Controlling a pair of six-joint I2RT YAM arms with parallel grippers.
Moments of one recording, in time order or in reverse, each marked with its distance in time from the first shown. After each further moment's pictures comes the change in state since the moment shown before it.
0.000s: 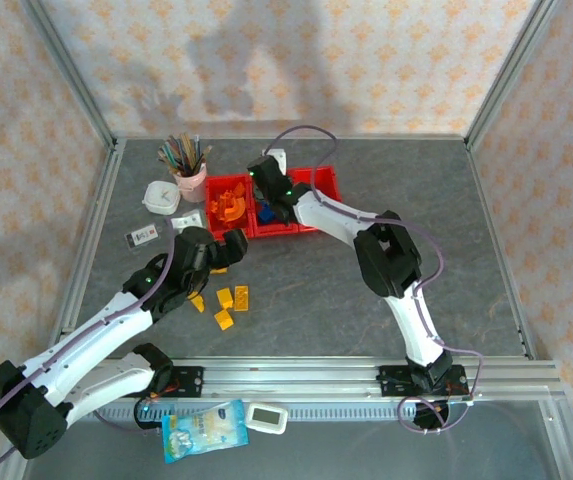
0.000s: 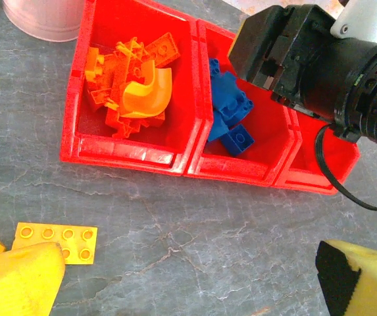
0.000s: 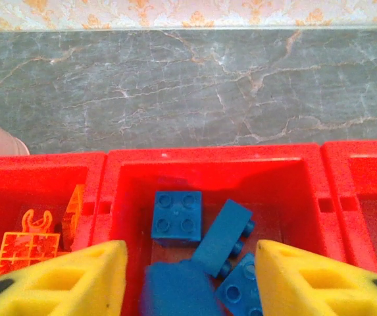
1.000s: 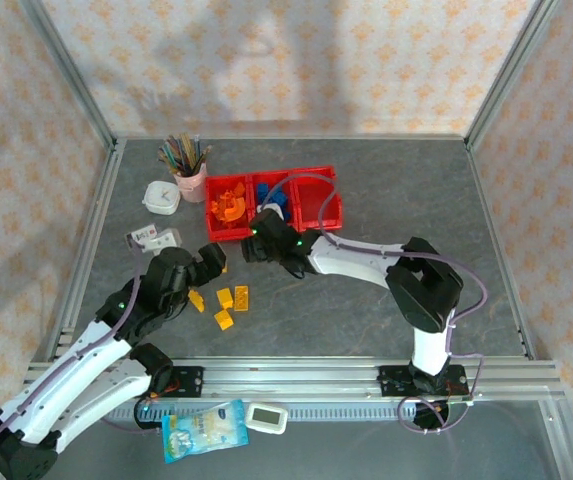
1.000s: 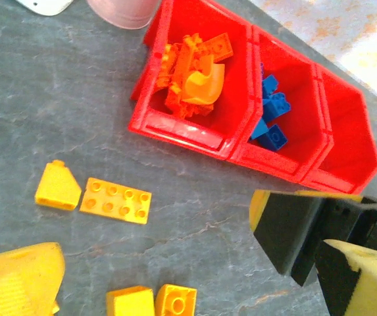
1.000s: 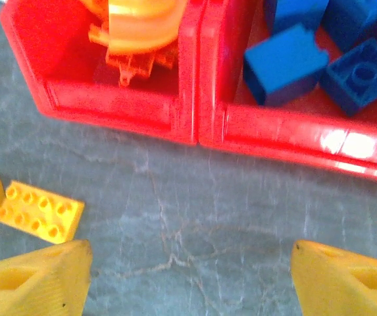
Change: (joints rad) left arm 0.012 -0.261 -0.075 -0.222 -0.053 -0.122; right arm 0.204 -0.372 -0.568 0.027 -0.190 0.095
